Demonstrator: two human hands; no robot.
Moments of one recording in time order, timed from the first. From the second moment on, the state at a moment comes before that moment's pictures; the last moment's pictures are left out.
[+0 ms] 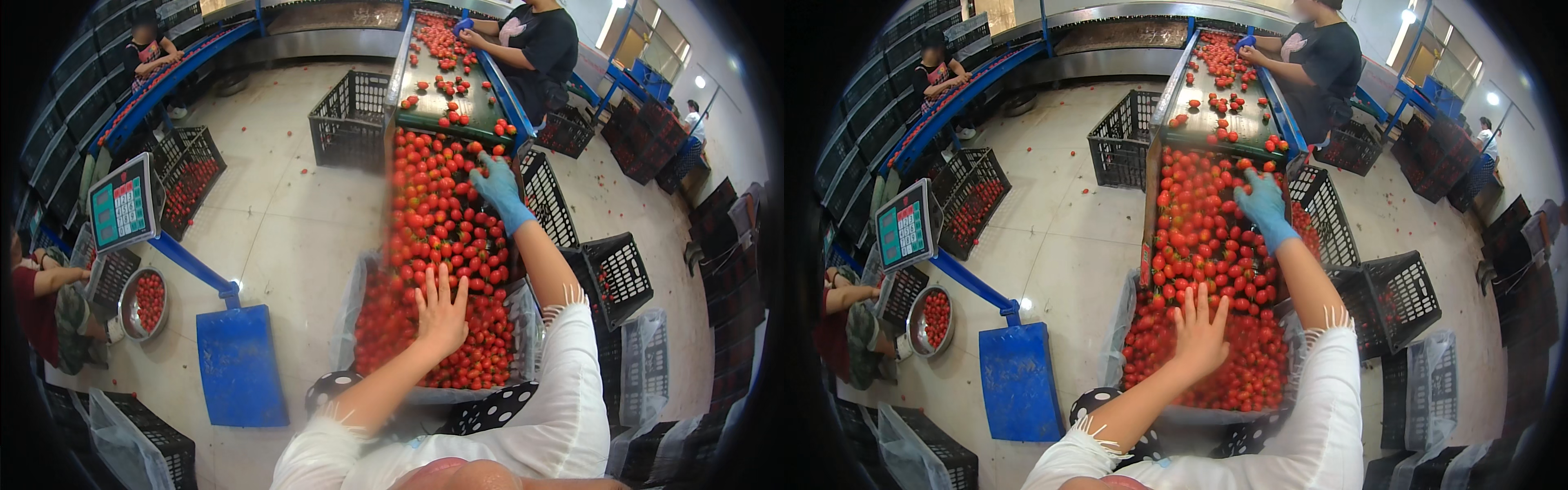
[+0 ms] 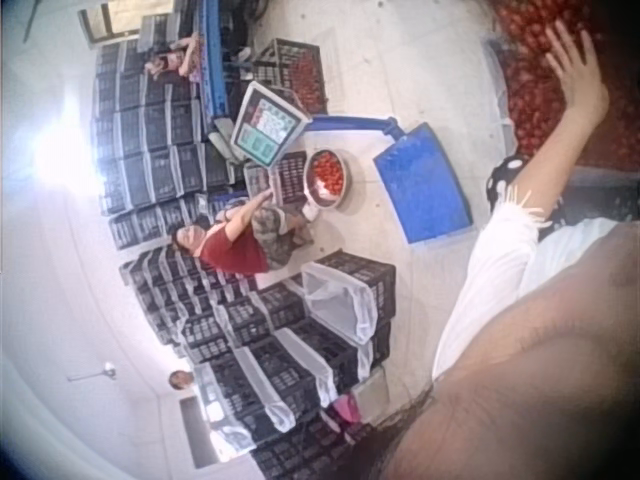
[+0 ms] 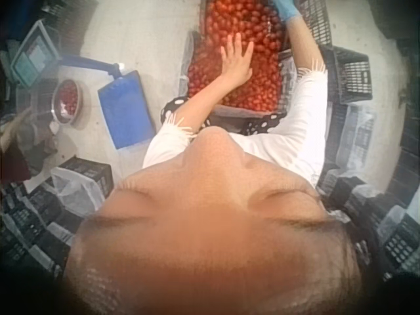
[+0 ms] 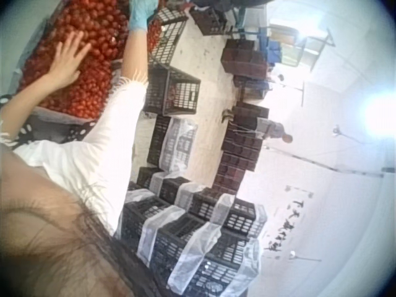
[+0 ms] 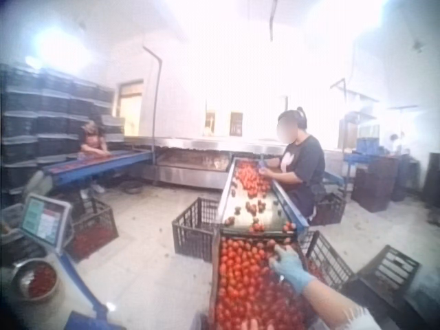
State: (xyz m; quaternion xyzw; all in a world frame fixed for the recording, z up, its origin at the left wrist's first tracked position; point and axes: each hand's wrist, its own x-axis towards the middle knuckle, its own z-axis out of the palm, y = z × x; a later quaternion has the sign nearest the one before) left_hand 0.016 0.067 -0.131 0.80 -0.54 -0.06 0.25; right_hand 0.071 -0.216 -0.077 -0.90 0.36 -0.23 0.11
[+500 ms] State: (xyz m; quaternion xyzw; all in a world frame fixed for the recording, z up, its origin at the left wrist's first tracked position) left_hand 0.024 0.068 -0.142 0.79 -0.55 -0.09 0.26; right_hand 0.195 -0.207 -0.084 -0.92 0.30 -0.23 0.09
